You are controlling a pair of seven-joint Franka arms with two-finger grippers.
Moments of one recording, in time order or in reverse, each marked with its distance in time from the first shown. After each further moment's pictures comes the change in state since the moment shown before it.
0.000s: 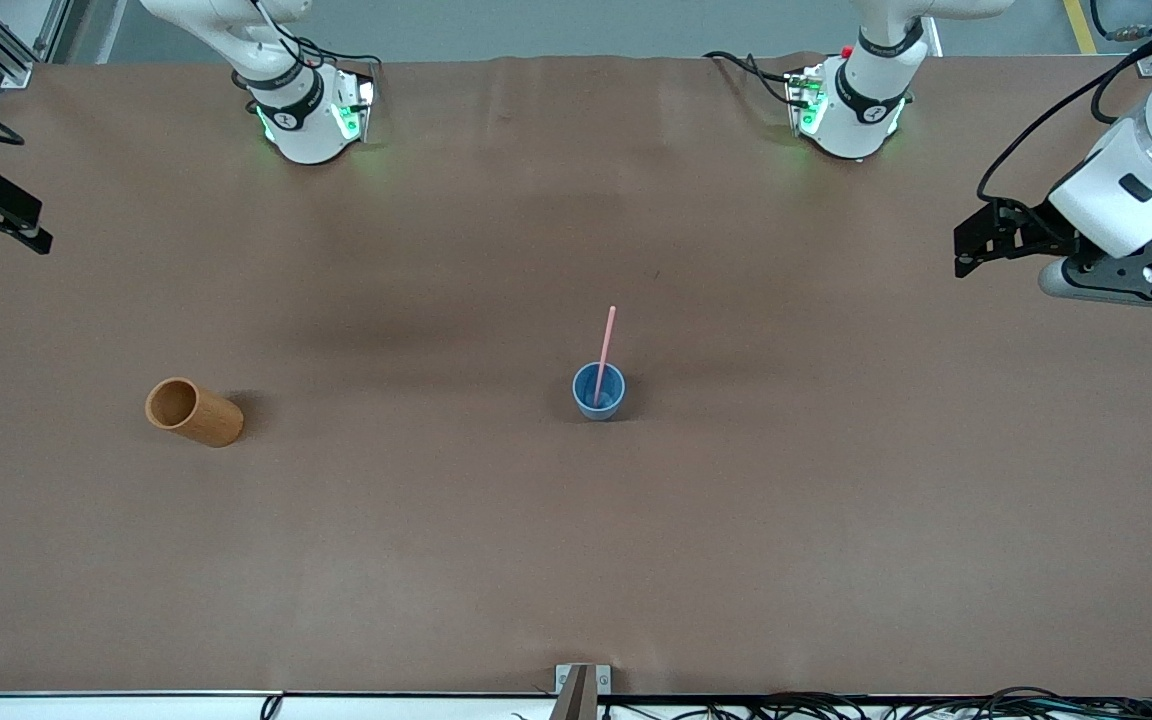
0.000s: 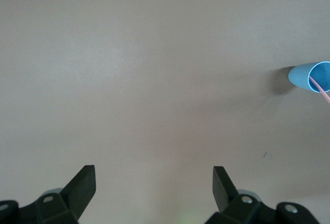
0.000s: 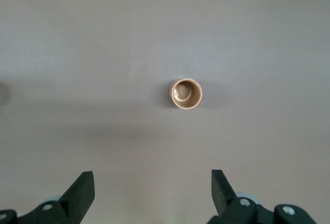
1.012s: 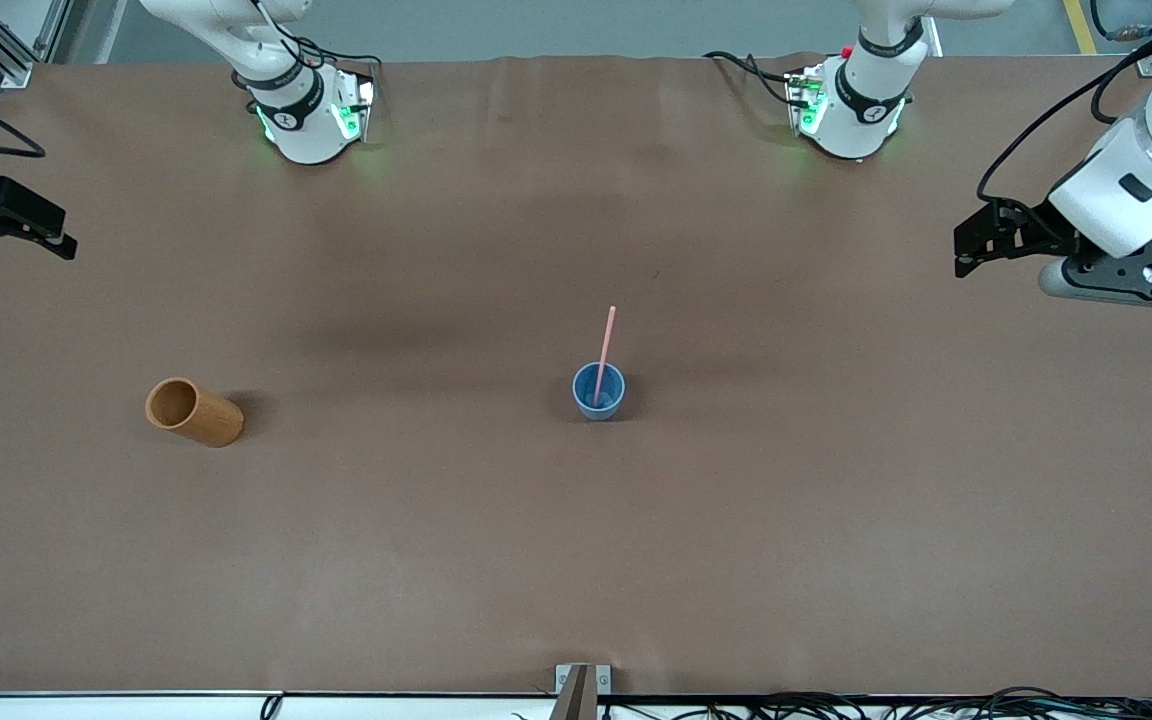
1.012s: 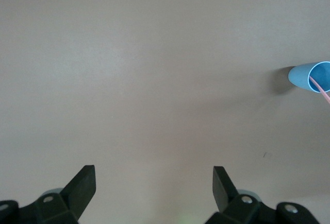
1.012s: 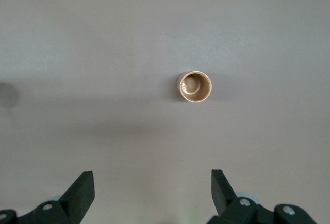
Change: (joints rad) left arm 0.000 0.000 0.000 0.000 0.000 0.000 0.000; right arm 0.007 0.008 -0.005 -0.010 0.030 -0.004 0.086
